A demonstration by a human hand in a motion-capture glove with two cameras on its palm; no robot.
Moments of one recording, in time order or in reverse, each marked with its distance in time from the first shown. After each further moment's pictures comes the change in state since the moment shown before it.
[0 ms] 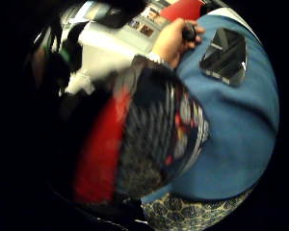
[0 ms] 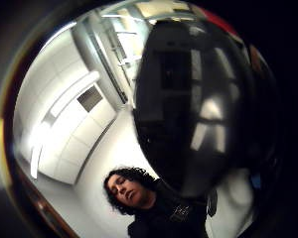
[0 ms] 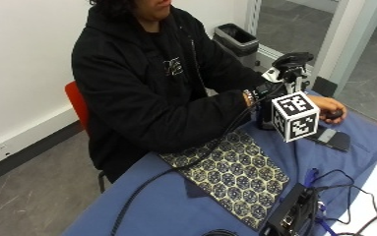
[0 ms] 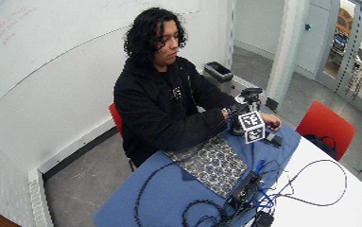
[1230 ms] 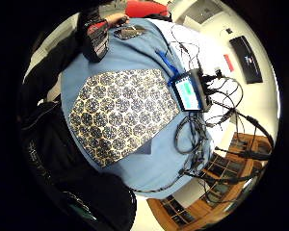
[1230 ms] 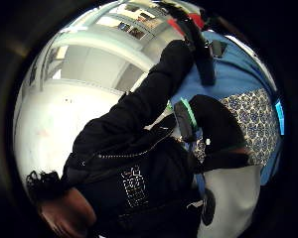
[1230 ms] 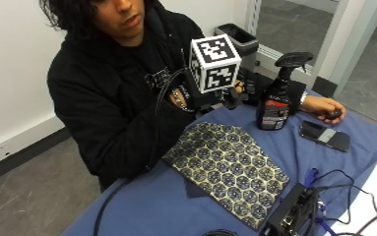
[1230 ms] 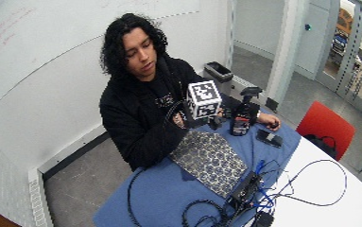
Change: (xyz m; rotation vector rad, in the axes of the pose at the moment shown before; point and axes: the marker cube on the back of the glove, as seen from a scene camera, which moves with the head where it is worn) arm -0.097 0.189 -0.034 -0.224 1.210 0.080
